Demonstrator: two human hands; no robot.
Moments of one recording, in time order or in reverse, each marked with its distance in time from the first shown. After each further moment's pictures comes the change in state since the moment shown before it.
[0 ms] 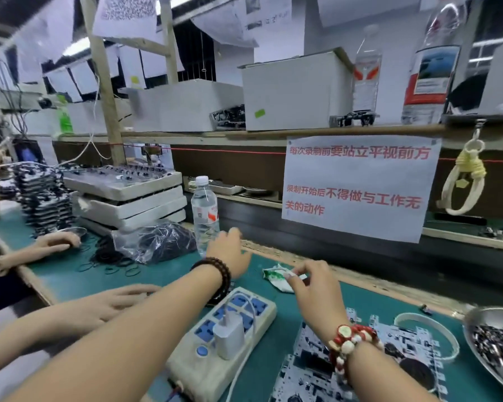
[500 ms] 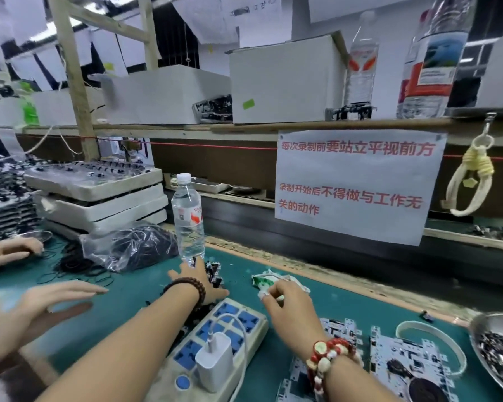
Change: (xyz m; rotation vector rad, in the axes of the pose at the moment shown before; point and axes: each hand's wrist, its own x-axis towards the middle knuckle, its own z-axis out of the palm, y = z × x) left_hand 0.043 -0.053 0.042 0.349 -0.336 -0.283; right_hand 0.020 0.018 0.037 -0.116 -0.173 0.007
